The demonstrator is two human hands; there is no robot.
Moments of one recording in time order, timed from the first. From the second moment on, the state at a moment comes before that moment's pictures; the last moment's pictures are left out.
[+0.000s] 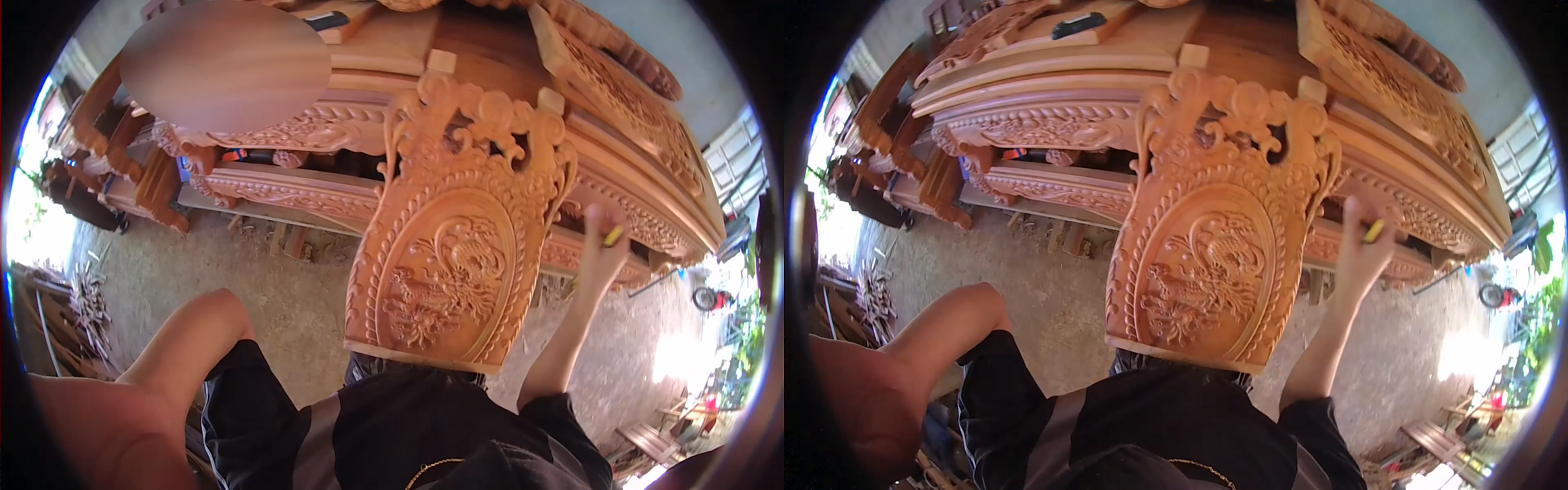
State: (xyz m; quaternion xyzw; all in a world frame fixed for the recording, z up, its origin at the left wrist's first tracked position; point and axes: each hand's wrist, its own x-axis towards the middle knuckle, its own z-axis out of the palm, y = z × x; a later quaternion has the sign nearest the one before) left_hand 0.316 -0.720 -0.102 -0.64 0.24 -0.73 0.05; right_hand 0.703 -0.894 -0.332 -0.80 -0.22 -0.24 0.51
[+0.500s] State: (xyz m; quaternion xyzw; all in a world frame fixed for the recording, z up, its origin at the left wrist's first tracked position) left_hand 0.358 -0.709 -0.111 -0.65 0.30 -0.70 -0.01; right_hand 0.616 -0.987 -0.130 -0.24 -0.65 -0.33 0.64
